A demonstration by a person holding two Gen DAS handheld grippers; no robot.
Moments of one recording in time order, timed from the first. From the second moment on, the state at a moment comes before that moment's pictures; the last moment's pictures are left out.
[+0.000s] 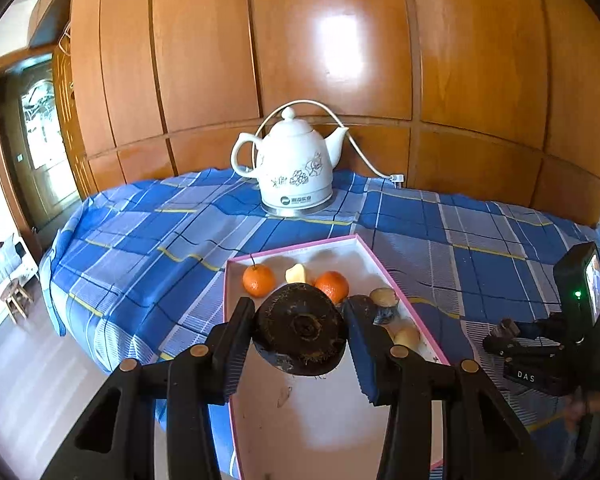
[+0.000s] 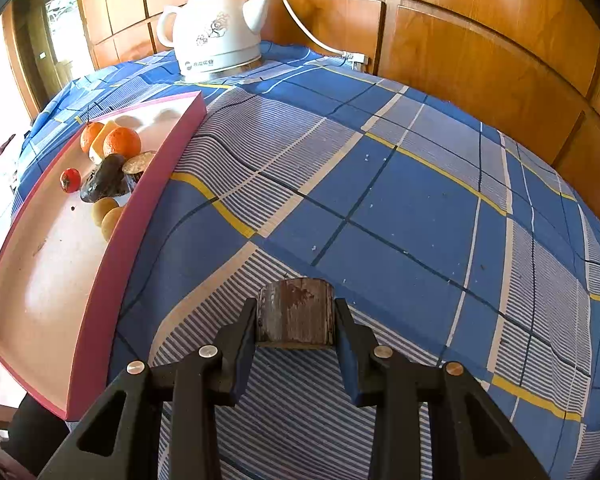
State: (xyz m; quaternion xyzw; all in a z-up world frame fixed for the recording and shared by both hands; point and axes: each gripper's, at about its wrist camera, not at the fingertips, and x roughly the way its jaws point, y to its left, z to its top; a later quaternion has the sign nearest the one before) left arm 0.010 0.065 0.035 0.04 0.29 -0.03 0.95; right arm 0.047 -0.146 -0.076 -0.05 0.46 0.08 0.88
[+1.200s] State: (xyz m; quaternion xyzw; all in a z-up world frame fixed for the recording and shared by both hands) left arm 0.070 0.085 -0.029 0.00 0.38 0.00 0.92; right arm 0.046 -0.144 -0.076 -0.06 0.46 0.08 0.88
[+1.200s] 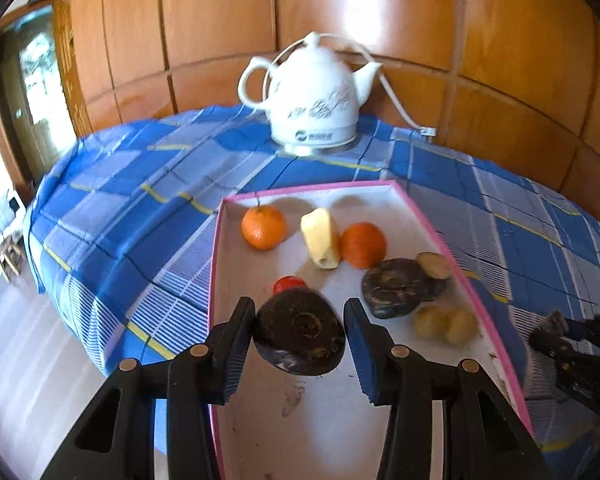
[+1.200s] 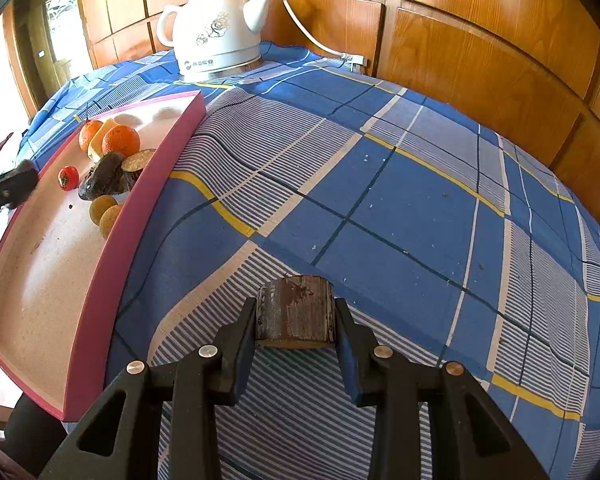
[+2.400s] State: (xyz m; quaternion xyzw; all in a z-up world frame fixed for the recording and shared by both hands) left arm 0.019 0.097 -0.004 -0.04 0.35 0.01 0.93; right arm 0.042 -0.141 -0.073 -0.05 0.45 0.06 0.89
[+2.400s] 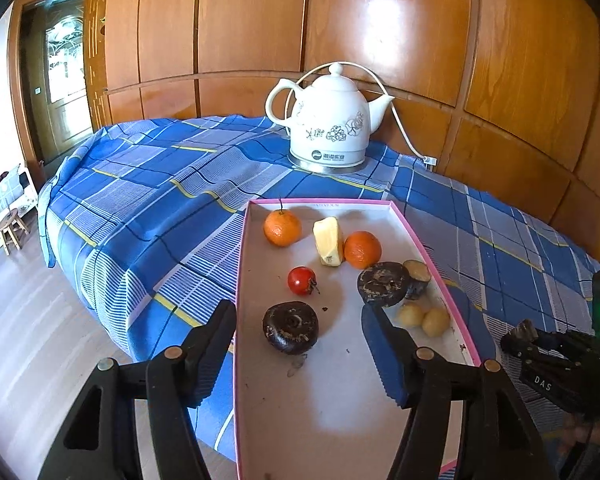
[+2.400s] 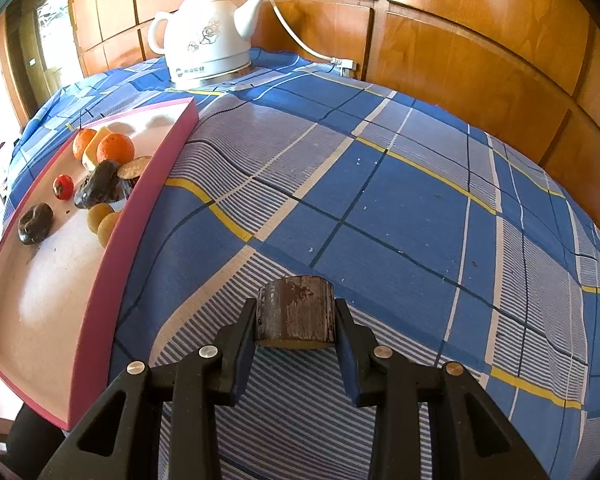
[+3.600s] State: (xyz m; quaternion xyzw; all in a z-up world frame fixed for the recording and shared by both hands) left arm 0.010 0.135 0.015 -0.07 0.32 0.07 0.94; right arm 0.012 -0.013 0.026 -0.11 0.32 0.17 0.93
